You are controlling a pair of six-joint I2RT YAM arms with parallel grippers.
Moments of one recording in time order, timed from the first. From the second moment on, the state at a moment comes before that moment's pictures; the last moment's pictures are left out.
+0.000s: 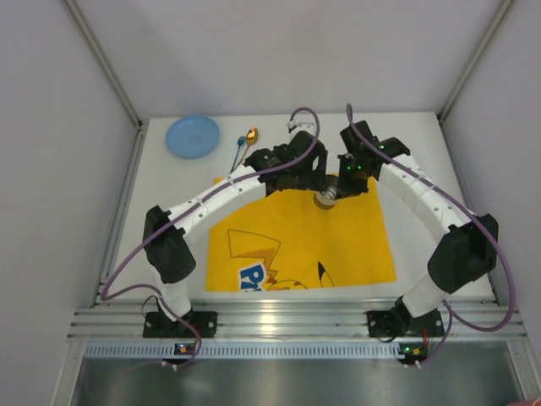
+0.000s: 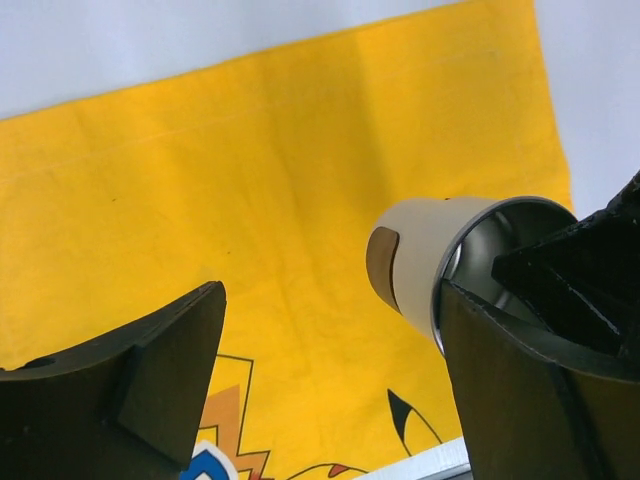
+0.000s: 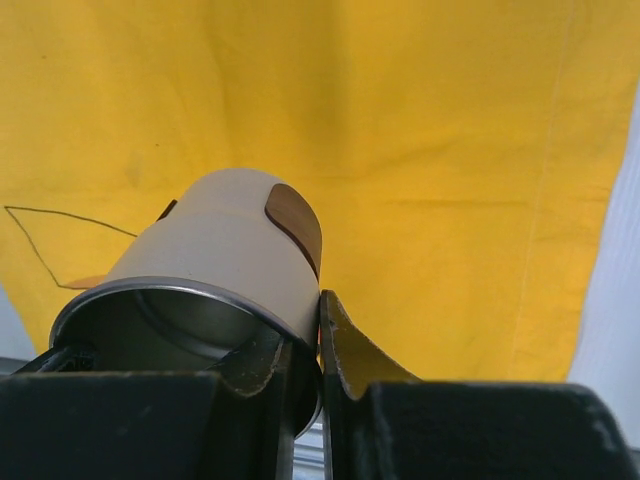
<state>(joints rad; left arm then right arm) -0.89 1.86 1.84 -0.83 -0.38 -0.58 0.44 1.58 1.47 -1.02 0.03 0.52</state>
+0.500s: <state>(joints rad) -0.24 1.72 1.57 -0.50 0.19 -0.57 0.22 1.84 1.62 -0.99 0.02 0.47</state>
